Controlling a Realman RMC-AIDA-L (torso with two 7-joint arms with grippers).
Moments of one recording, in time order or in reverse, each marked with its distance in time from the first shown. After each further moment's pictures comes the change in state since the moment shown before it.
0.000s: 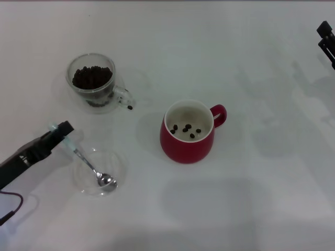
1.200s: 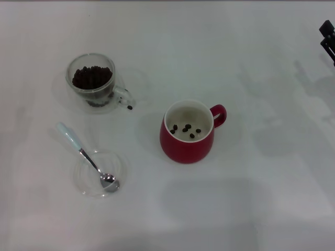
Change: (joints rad) left arm 0.128 -0.007 -0.012 0.134 -0.772 -0.106 0.962; right arm 0.002 0.000 0.000 0.005 0.014 0.003 -0.008
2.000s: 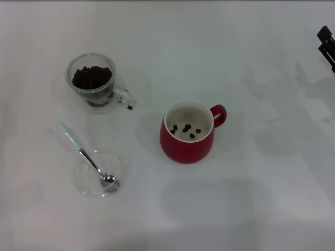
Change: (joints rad) left arm -0.023 -0.003 0.004 0.099 -0.227 -0.032 0.041; right arm -0.003 0.000 -0.007 0.002 -0.005 0.027 0.004
